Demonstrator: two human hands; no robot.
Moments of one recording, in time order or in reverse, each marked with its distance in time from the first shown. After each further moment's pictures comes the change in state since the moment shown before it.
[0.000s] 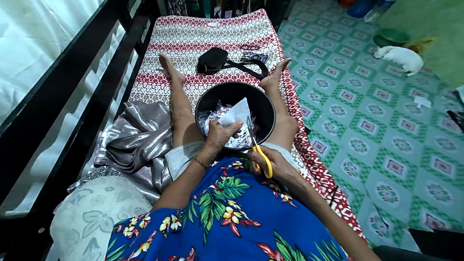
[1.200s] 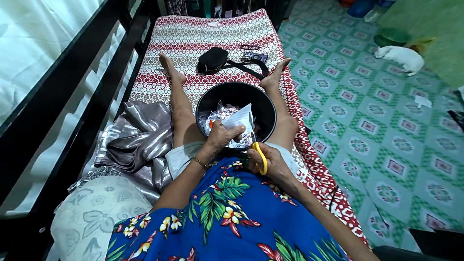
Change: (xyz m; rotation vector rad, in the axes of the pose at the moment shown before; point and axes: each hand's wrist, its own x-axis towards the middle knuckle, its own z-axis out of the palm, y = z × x) left_hand -0.001 0.002 -0.006 0.008 -0.169 -0.017; right_hand 0.005 0.005 0.014 0.022 0.176 -0.051
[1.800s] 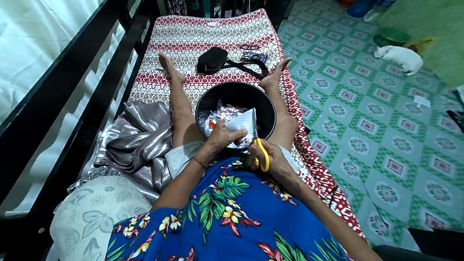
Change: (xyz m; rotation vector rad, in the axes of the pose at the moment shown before) left_hand -0.001 0.001 -0.003 0.061 -0.102 -0.048; right_hand 0.003 -0.005 -0.004 0.071 0.002 0.027
